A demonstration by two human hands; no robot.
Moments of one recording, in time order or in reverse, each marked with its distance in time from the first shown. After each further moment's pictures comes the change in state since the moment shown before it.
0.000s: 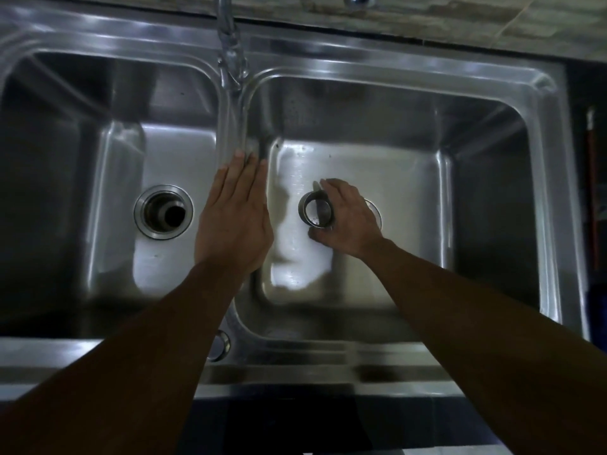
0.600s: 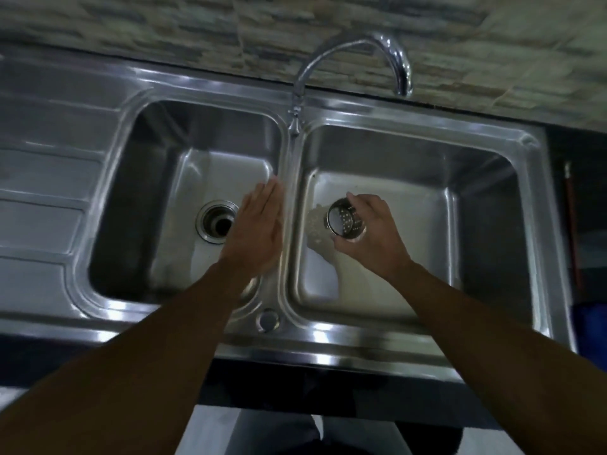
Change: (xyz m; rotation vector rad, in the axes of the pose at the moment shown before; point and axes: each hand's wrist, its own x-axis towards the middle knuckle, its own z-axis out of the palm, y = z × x) left_hand -0.033 -0.049 -0.035 -0.324 -0.040 -0.033; right_hand -0.046 -0.095 -0.069 0.212 0.161 -0.047
